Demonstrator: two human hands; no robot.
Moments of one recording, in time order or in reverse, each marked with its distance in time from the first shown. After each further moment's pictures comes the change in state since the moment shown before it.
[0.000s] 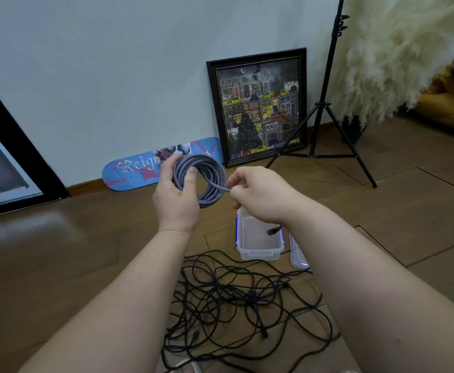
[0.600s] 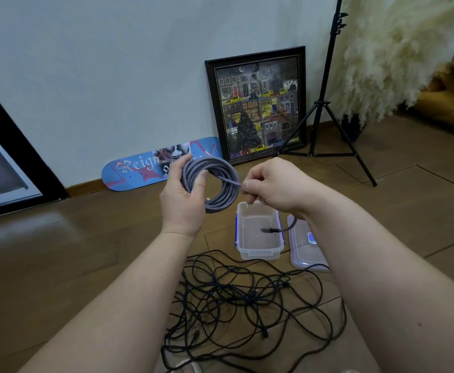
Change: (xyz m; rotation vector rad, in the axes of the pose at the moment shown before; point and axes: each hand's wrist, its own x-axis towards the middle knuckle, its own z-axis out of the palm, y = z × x) left_hand -0.005 0.006 0.004 -0.025 -0.129 0.058; right_hand -0.003 0.013 -0.023 0.130 -0.024 0.101
